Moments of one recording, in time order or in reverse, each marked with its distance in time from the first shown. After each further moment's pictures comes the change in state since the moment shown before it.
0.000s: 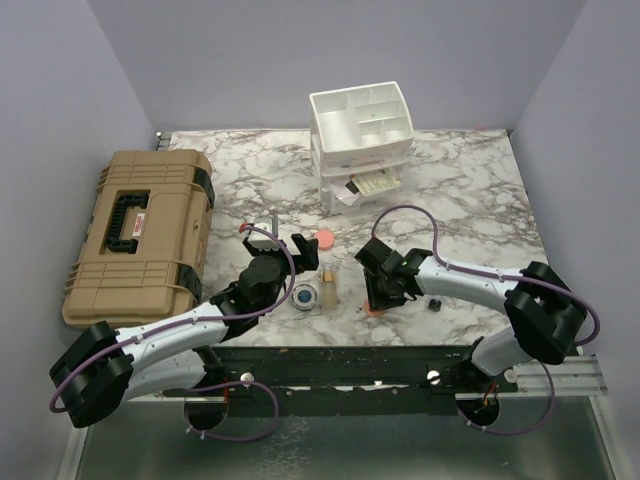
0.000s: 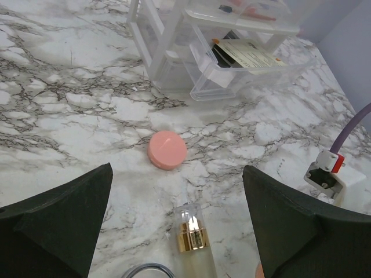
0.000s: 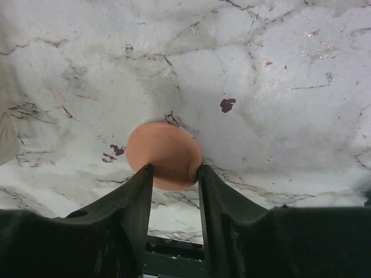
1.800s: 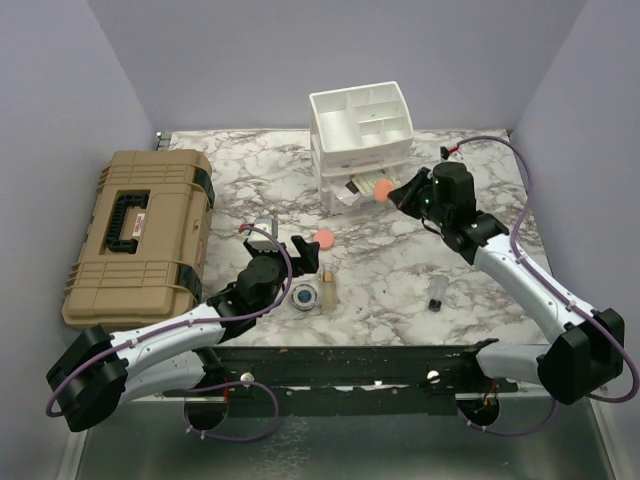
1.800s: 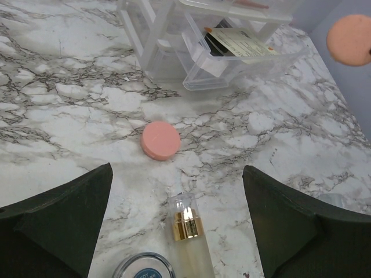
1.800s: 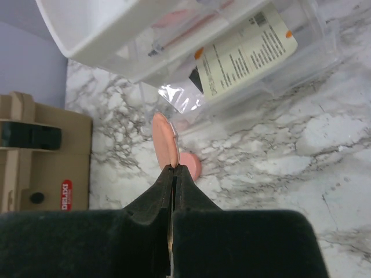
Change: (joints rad) left arm 0.000 -0.033 -0.002 -0.051 0.040 -0.026; right arm -0.407 -0.274 0.180 0.376 -0.033 0.021
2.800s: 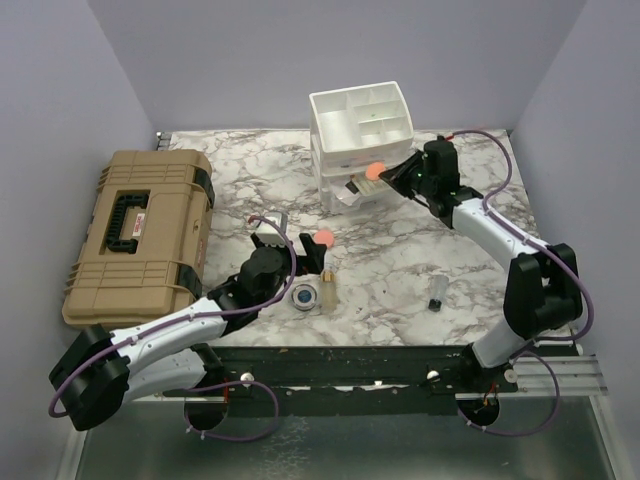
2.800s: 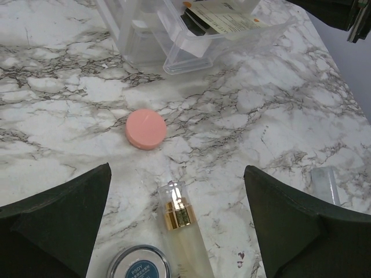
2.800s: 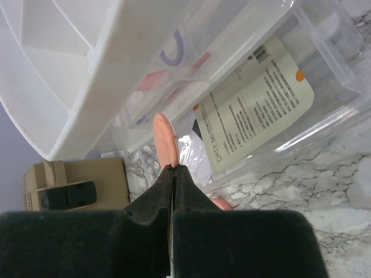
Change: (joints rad) left arm 0.036 0.026 0.068 -0.095 0.150 0.027; right arm -0.149 0.367 0.139 0.225 -0.180 0.267
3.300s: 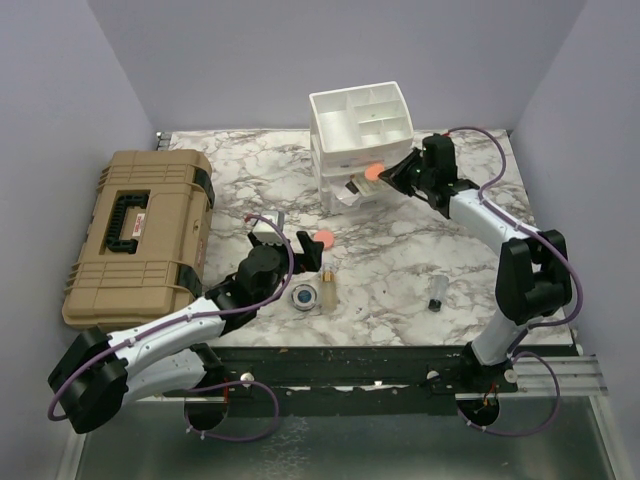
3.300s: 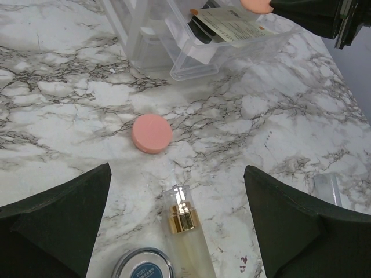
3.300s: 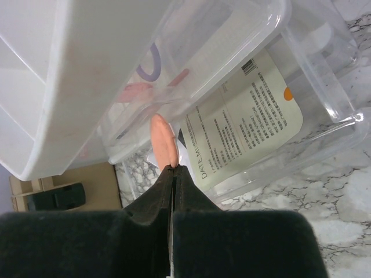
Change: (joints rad) left arm 0.016 -0.013 0.007 -0.019 -0.006 0.002; right arm -0.034 0.111 0.093 -0.043 -0.072 -0.029
